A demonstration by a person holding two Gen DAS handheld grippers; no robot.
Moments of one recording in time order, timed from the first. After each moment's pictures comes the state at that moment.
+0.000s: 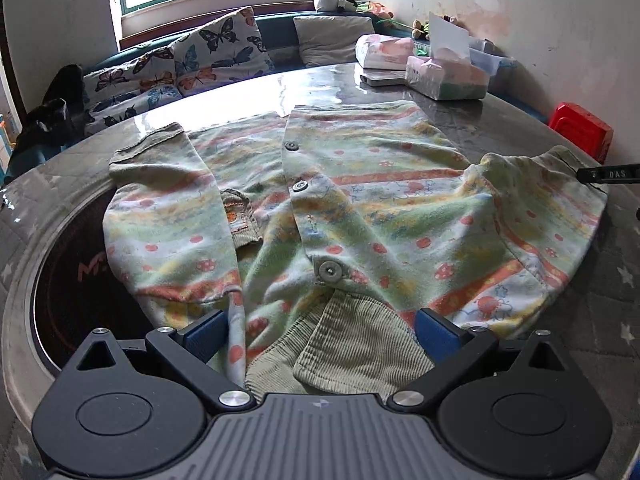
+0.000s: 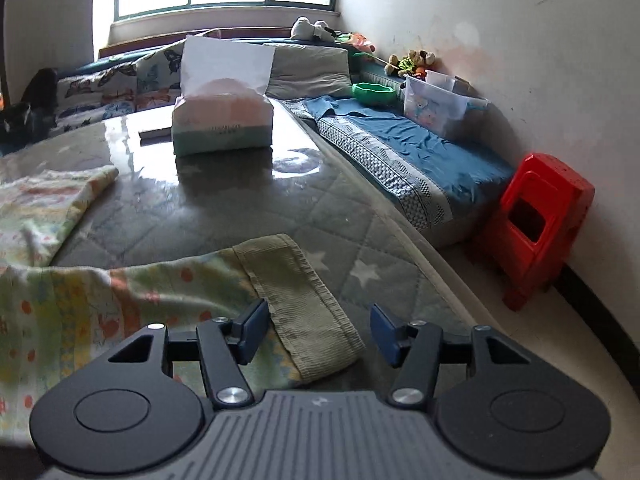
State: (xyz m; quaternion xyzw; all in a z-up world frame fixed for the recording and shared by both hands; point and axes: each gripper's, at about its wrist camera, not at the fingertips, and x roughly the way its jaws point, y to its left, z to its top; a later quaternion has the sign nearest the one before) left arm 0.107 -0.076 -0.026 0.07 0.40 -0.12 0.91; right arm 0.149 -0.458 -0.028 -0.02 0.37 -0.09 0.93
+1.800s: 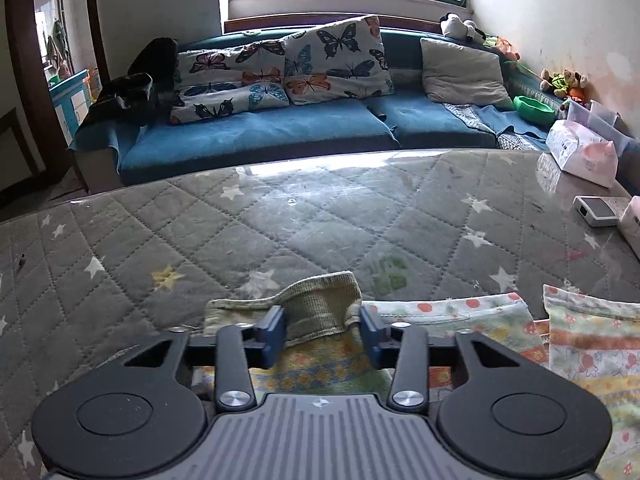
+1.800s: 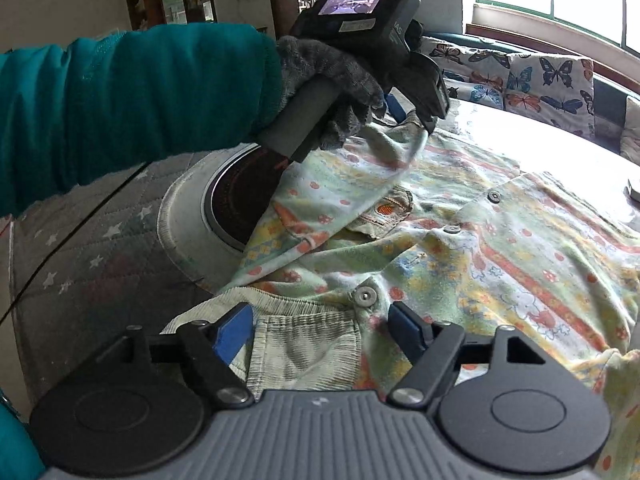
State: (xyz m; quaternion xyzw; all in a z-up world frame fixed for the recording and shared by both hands) left arm 0.352 0.018 -0.014 0.00 0.39 0.03 0.92; right arm 0.112 -0.174 -0.021 -0.12 0.37 0.41 0.83
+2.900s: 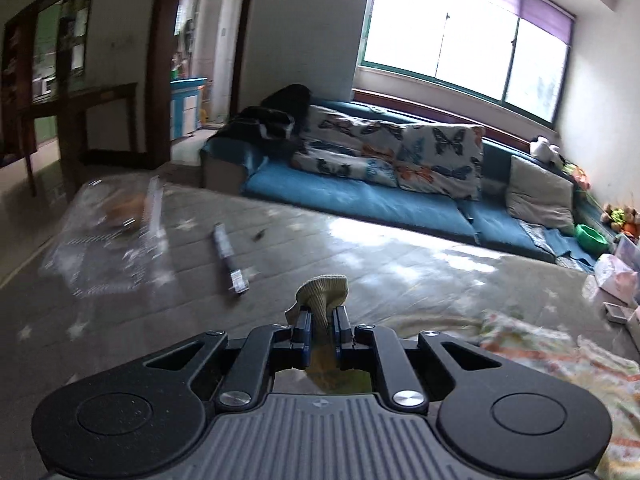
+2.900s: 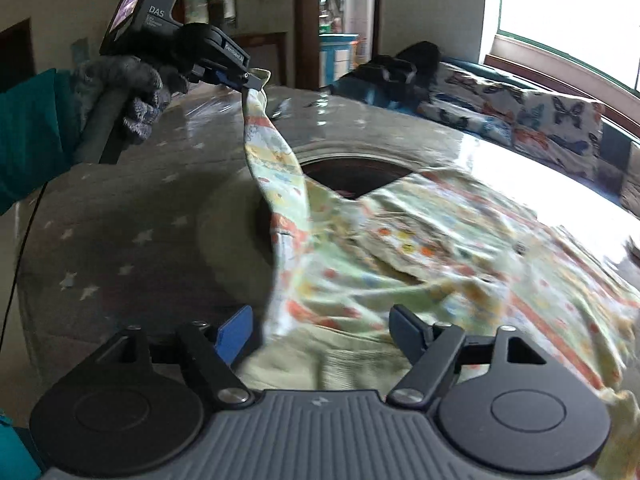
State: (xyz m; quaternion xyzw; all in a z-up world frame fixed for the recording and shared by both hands) left arm 0.150 0.191 0.054 -0.12 0.27 0.16 0.94; right arm 0.079 -0.134 0.002 -0.17 0.33 0.42 0.83
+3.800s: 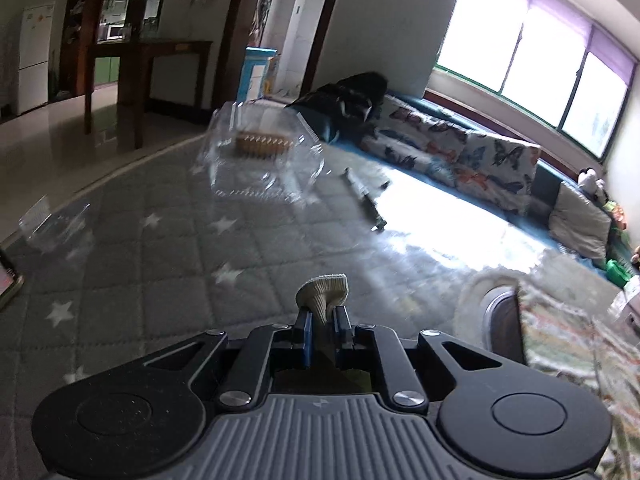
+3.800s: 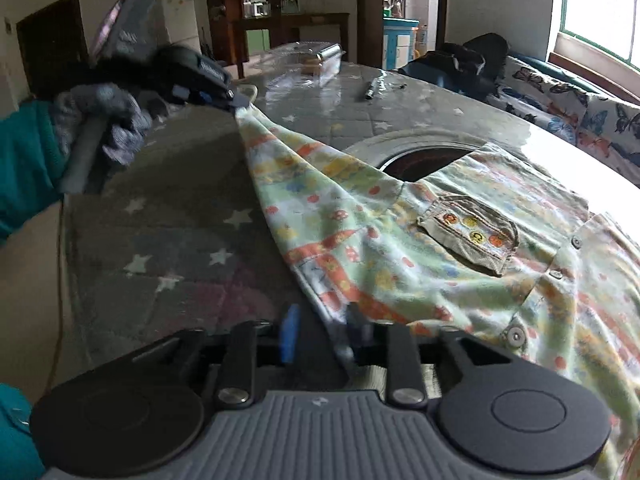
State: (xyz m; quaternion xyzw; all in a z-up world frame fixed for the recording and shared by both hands) left arm 0.028 0.265 0.017 -0.19 0.28 0.23 0.91; right arm 0.042 -0.087 -0.011 -0.18 0.34 0.49 0.78
